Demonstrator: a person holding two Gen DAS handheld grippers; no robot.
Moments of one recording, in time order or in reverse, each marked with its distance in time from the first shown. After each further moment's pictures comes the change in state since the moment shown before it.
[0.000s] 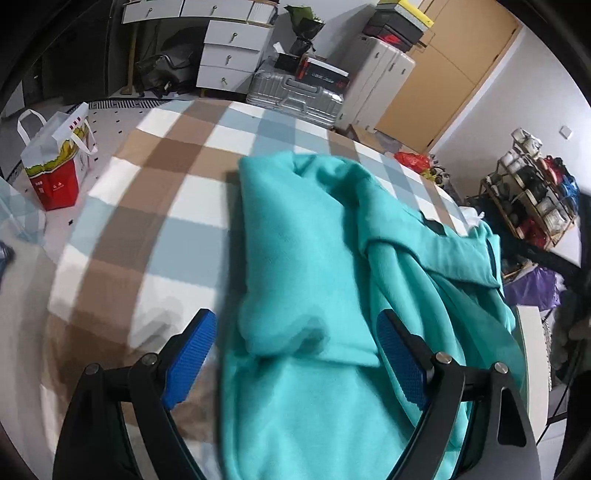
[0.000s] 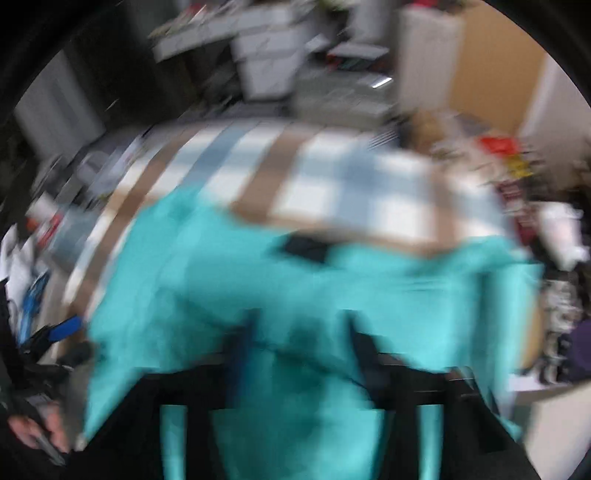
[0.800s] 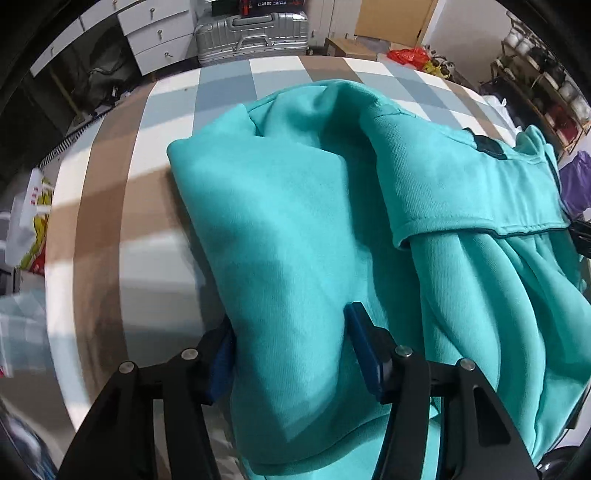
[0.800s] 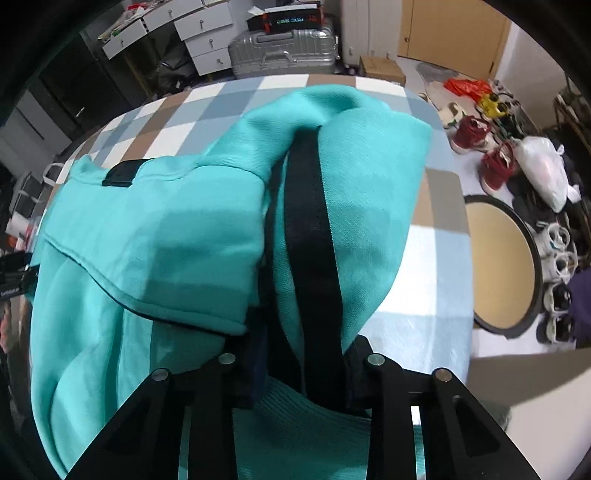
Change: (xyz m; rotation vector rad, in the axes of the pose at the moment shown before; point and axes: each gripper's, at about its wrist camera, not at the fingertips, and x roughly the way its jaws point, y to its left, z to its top) left arm 0.121 -0.033 0.075 0.356 0.322 0.169; right arm 0.095 -0.099 -0.028 0.054 0.216 0.070
